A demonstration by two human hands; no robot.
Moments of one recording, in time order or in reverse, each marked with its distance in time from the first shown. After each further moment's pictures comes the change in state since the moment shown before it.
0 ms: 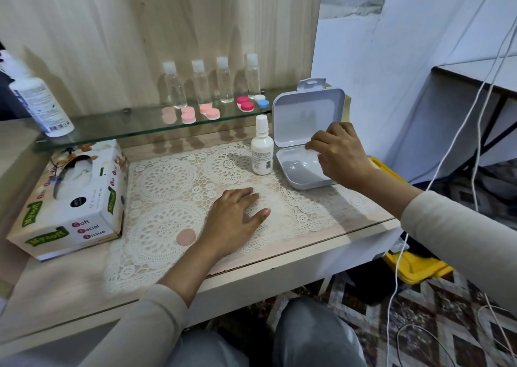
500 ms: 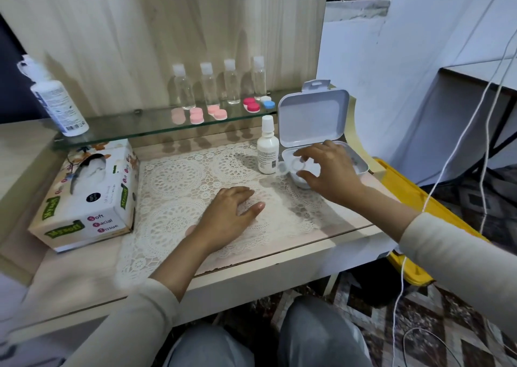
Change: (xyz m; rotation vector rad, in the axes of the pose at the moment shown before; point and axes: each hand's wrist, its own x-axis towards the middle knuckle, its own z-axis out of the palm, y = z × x) left_hand -0.009 -0.005 -0.022 -0.132 -0.017 -0.042; right_hand -0.001 -0.052 -0.023 0.414 -0.150 0.369
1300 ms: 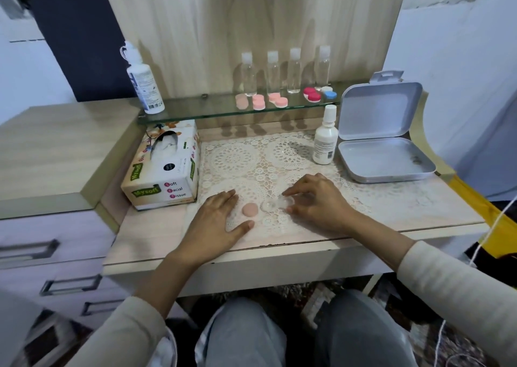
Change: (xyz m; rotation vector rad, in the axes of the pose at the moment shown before) left_hand -0.090 -0.063 -0.042 0.241 0.085 -0.162; right_hand -0.022 -0.091 0.054 0.314 -0.432 0.050
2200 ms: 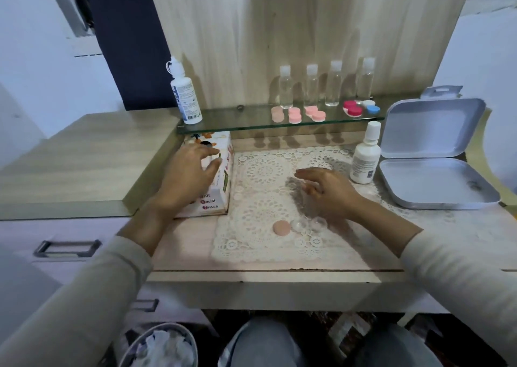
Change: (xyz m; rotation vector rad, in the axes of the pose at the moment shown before) left_hand 0.052 -0.042 -0.103 0.122 0.408 -0.121; right_hand 0.070 -0.015 0.003 -0.083 -0.104 -0.049
